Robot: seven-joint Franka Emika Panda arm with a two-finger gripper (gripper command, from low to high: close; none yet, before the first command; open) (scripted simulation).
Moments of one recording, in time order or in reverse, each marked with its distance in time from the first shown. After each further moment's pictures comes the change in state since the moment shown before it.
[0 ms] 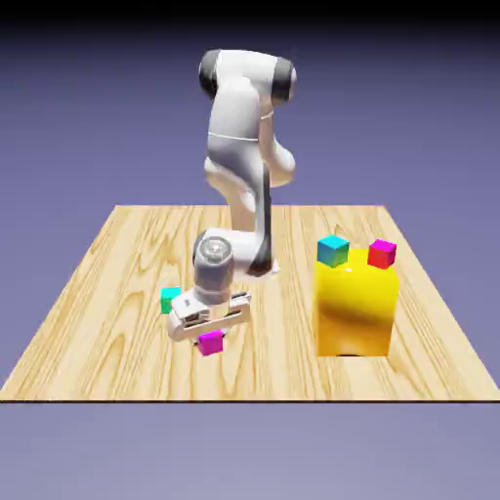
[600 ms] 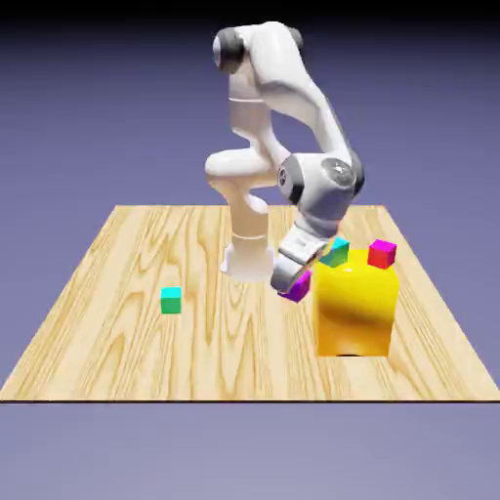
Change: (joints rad) arm 0.229 -0.344 0.421 0.319 -0.042 -0.714 -0.096
